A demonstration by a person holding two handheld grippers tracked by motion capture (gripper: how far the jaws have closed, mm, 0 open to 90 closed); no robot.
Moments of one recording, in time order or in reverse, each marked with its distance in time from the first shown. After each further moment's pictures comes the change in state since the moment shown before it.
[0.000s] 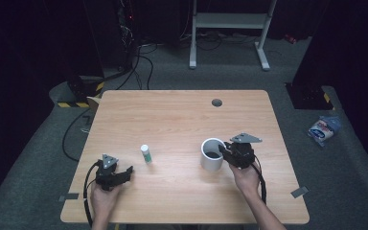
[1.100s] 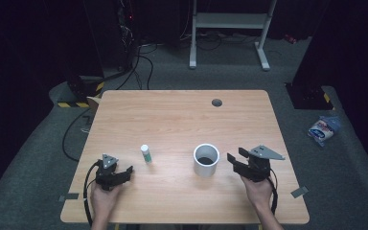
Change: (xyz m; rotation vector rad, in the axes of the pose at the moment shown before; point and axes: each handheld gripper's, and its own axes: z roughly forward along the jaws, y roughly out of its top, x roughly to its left) left arm 0.000 0.000 0.000 -0.002 0.002 -0.005; right arm -0.019 -0.040 -0.045 -0.154 0.017 0.066
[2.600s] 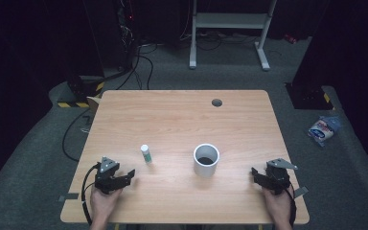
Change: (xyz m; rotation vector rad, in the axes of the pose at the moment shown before) left arm -0.012 0.001 -0.024 -0.032 -0.130 0.006; right arm -0.064 -0.067 -0.002 0.236 -0.262 0.047
